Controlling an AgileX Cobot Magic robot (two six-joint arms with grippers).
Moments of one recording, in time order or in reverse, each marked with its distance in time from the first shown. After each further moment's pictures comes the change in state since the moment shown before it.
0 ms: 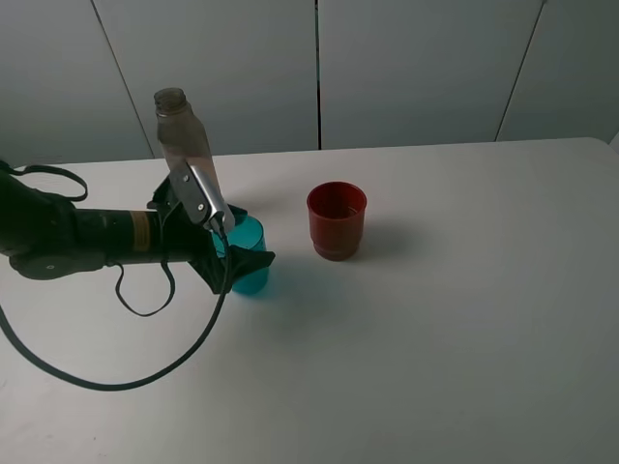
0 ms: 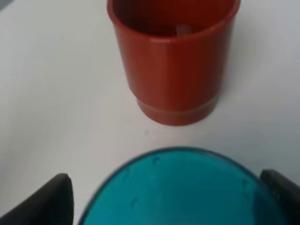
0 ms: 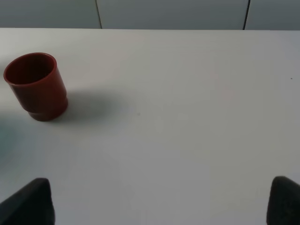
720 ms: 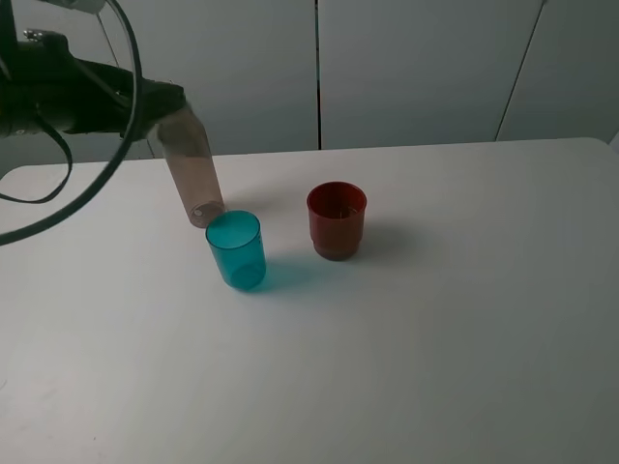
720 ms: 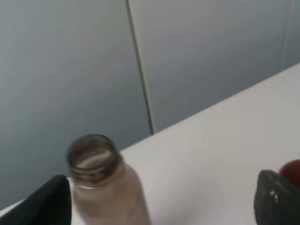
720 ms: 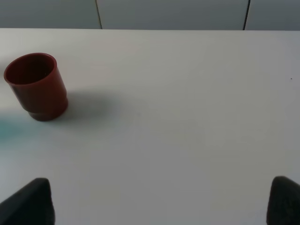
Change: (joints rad) left arm -0.007 -0.735 0.000 -0.270 0.623 -0.272; right arm 0.000 0.000 0.000 0.000 0.000 0.000
